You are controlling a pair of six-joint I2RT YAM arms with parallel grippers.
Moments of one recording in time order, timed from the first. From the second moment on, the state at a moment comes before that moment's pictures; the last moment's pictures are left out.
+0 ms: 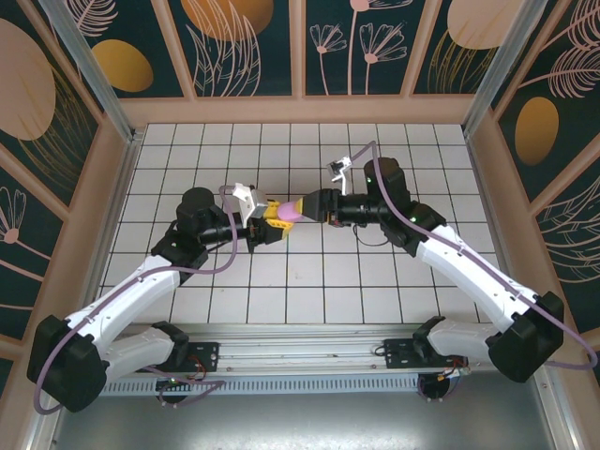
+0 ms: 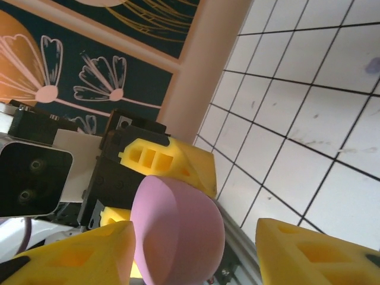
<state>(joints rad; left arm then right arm) -0.54 1.09 0.72 0.22 0.78 0.03 0.65 1.21 1.06 -0.23 -0.69 0.83</state>
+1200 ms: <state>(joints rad) -0.55 0.77 0.59 0.06 -0.06 -0.04 0.62 1.65 1.05 0.00 -0.66 0.95</state>
